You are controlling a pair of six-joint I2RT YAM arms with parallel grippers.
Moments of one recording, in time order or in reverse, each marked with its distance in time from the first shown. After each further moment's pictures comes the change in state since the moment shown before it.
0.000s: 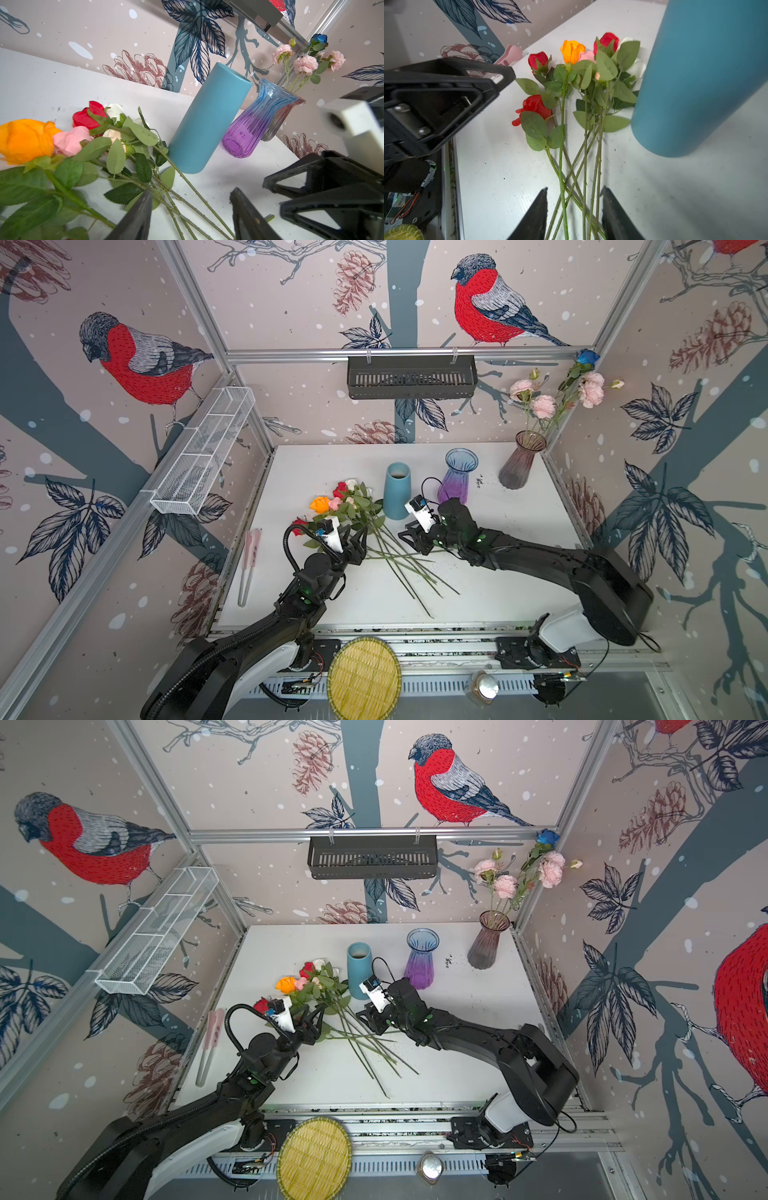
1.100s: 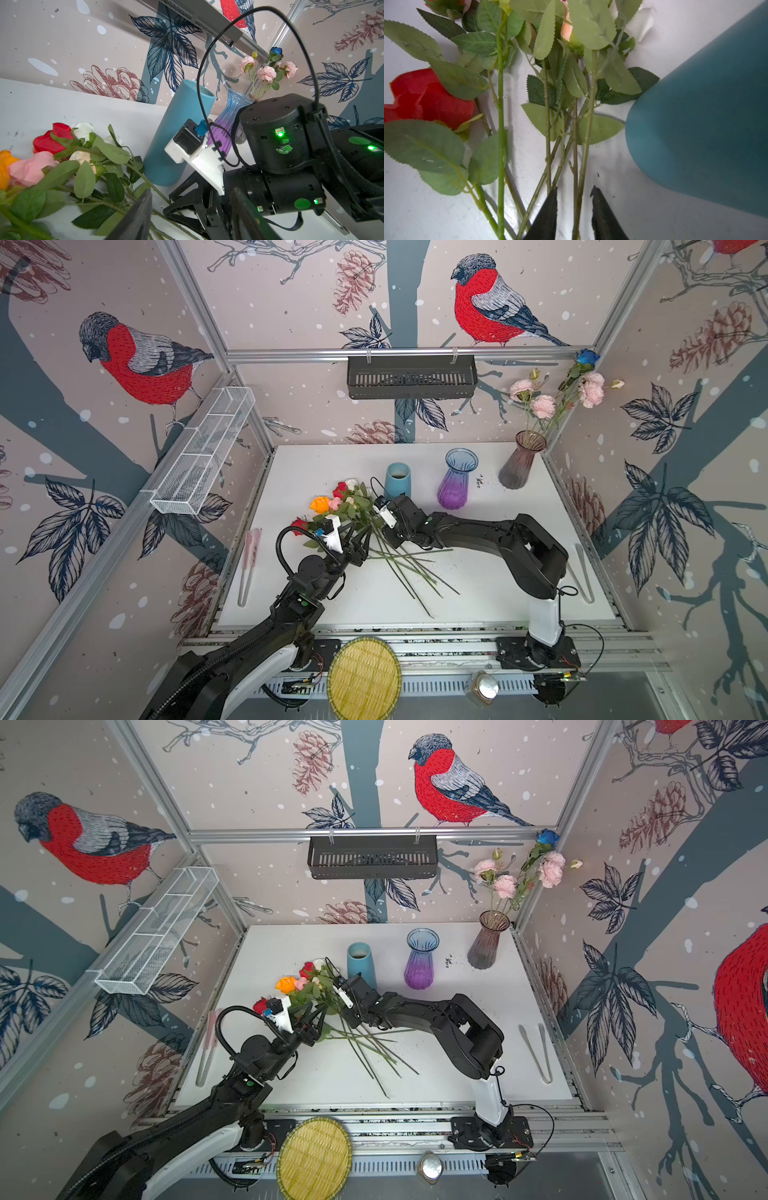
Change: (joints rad) left arm 0.000 -0.068 0.010 0.006 0.127 -0.006; right arm 0.108 0.406 0.439 -0.305 0.322 -0.058
